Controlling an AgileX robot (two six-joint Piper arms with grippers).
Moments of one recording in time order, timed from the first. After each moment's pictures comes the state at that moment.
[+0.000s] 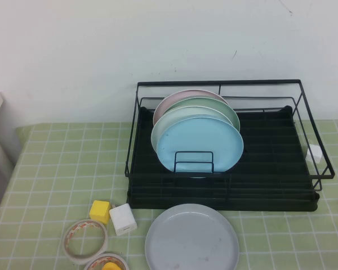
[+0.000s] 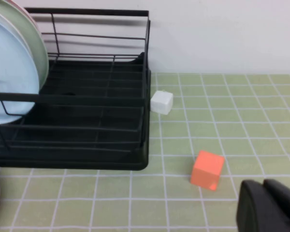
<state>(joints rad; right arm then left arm) -0.06 -0.01 0.02 0.08 0.41 -0.10 -0.01 -0.01 0.02 -0.01 0.35 -0.13</state>
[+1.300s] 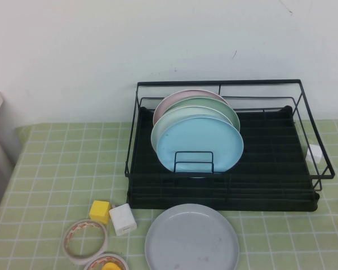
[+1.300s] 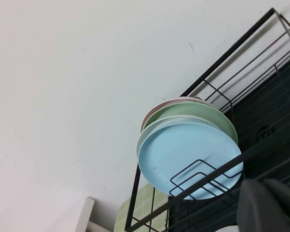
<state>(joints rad) -0.06 -0.01 0.03 1.11 0.37 -0.19 -0.01 -0.01 0.02 -1.41 -0.08 -0.24</state>
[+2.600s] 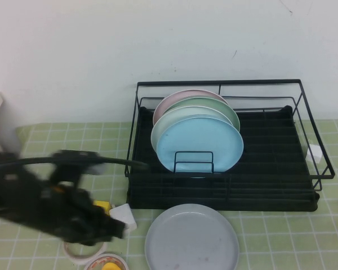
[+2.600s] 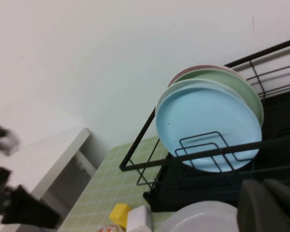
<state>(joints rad) -0.06 -0.01 0.03 1.28 0.55 -0.72 -0.33 1.41 -0.78 -0.49 0.65 0.31</state>
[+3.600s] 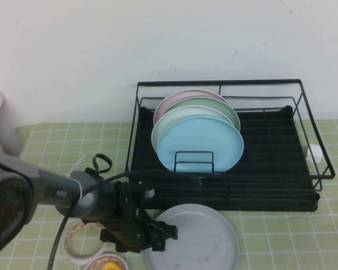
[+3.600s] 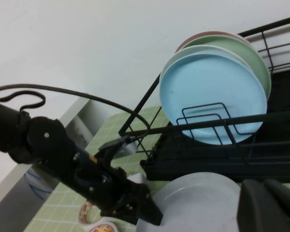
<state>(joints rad) -0.06 -0.01 0.03 1.19 0.63 -0.72 -0.53 2.11 -1.01 -0.51 0.27 0.00</state>
